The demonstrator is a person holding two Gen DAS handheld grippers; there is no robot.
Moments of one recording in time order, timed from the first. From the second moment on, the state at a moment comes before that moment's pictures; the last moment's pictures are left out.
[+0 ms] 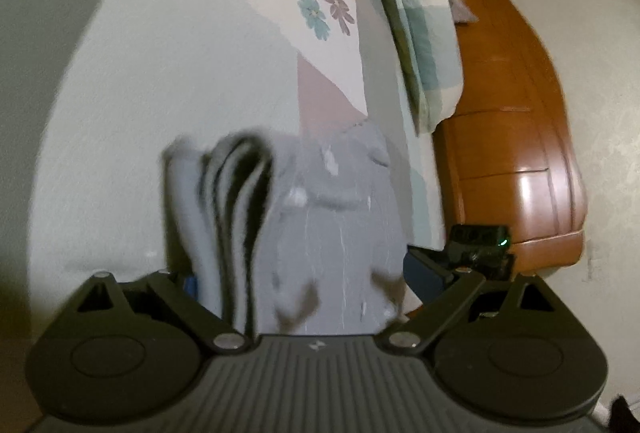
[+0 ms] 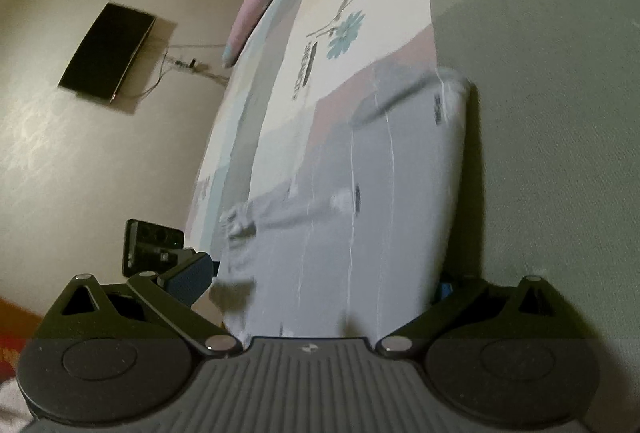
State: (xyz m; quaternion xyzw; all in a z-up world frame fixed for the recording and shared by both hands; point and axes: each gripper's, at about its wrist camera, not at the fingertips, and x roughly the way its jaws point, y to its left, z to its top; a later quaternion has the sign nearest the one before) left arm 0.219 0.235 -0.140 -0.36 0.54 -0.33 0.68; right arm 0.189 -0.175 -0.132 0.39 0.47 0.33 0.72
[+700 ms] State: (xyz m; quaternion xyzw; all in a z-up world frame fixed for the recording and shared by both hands) left arm 0.208 0.252 -0.160 -0.36 0.53 -0.30 0.70; right arm 0.193 -0.168 -0.136 0.36 0.46 0.35 0.73
